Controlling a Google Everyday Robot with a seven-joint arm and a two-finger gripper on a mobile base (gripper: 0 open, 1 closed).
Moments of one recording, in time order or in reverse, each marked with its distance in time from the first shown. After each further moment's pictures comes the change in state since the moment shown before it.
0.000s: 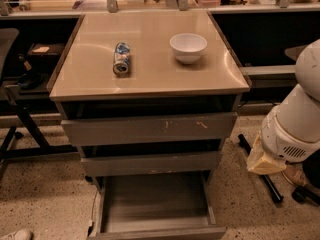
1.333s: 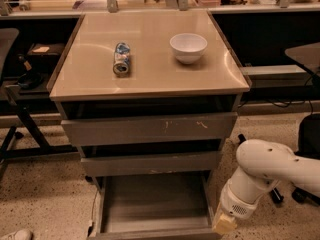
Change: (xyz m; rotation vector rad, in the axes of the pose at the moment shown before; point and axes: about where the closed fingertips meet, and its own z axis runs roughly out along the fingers) arm 0.008 0.070 0.245 -0.392 -0.066 0.140
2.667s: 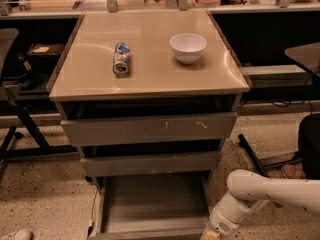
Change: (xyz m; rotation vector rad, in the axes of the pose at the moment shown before) arm 0.012 -0.036 0.141 -0.159 -0.108 0.121
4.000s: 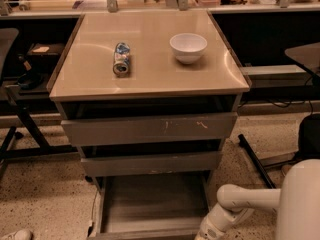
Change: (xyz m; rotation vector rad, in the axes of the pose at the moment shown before) arm 0.006 -0.059 0.105 -0.107 -0.058 0.077
